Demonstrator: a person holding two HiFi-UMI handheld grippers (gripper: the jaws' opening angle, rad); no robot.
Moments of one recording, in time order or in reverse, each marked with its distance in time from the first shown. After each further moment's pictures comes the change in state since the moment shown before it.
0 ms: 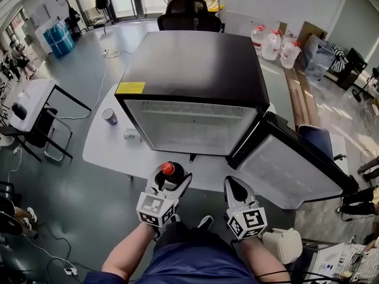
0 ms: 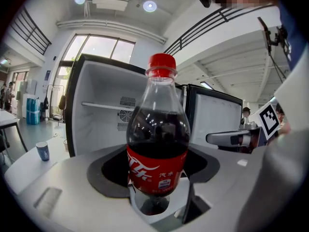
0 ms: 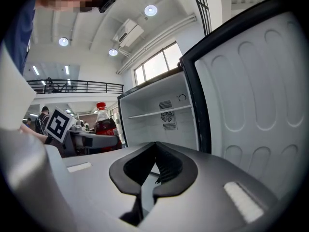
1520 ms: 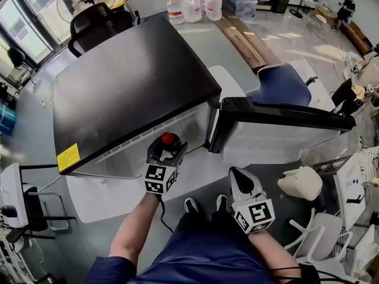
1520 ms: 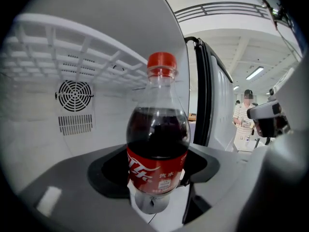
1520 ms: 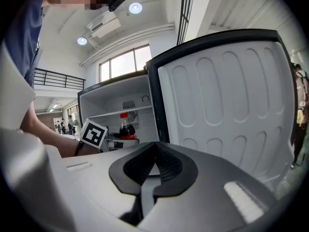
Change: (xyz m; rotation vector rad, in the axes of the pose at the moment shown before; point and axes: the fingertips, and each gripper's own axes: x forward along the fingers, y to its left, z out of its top) left arm 0.208 -0.008 -0.032 0.198 0.121 -0.416; right arm -0.022 -0.057 -0.010 0.079 -0.021 -0.483
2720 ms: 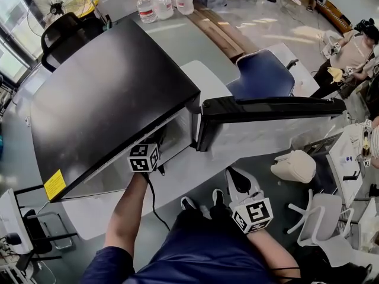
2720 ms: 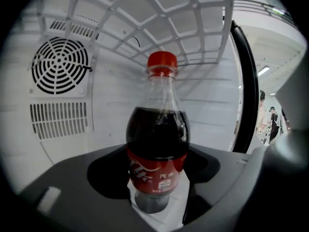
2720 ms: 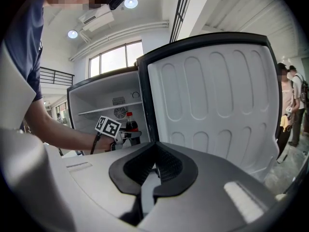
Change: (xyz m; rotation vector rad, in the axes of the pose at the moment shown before) left arm 0.085 0.062 -0.008 -0.036 0.051 0.011; right arm -0.009 -0.019 -0.009 0.019 0.043 -0.126
